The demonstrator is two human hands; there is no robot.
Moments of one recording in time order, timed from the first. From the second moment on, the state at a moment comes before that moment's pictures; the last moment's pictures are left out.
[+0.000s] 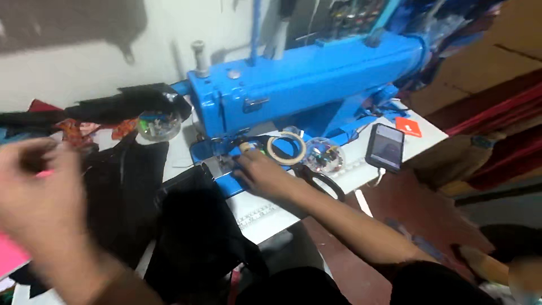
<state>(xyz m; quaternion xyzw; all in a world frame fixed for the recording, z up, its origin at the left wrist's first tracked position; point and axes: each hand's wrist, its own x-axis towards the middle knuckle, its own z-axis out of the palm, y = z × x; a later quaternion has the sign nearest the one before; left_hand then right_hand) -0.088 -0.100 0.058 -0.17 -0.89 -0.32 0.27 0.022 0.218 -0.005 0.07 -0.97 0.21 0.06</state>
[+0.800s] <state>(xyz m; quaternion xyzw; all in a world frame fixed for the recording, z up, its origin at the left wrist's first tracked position) 0.063 0.077 0.005 -0.34 -0.74 -0.58 0.01 0.179 0.301 -0.004 0.15 -0.91 0.31 0.21</state>
